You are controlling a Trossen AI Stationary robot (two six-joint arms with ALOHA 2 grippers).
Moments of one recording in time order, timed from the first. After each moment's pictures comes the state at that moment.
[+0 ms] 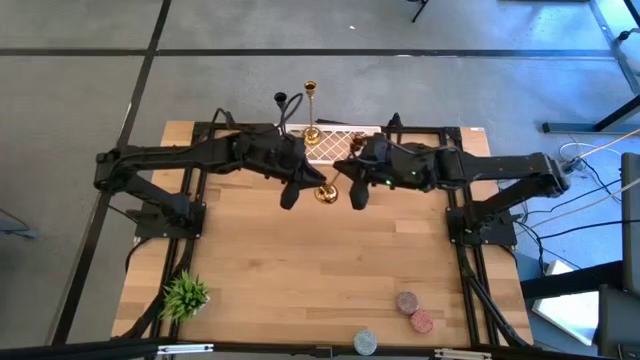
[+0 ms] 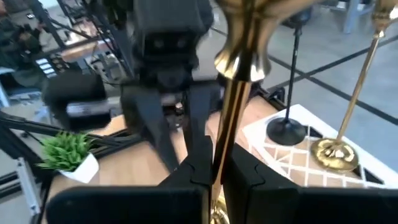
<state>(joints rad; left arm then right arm) 0.18 1.35 1.21 -0.21 0.26 -0.21 0.10 1.38 1.40 -0.34 0.36 0.33</state>
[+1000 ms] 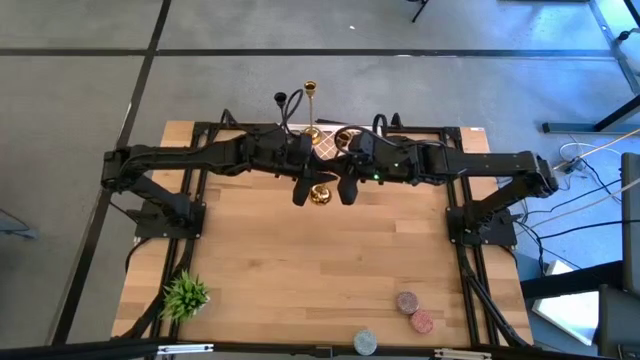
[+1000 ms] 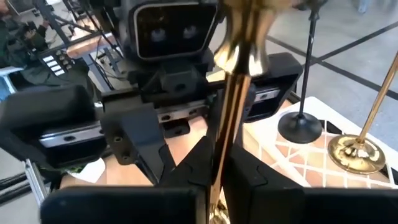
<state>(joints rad) 0.18 1.41 1.21 -0.02 0.20 -0.24 0.04 1.47 1.46 -0.35 0.26 0.38</state>
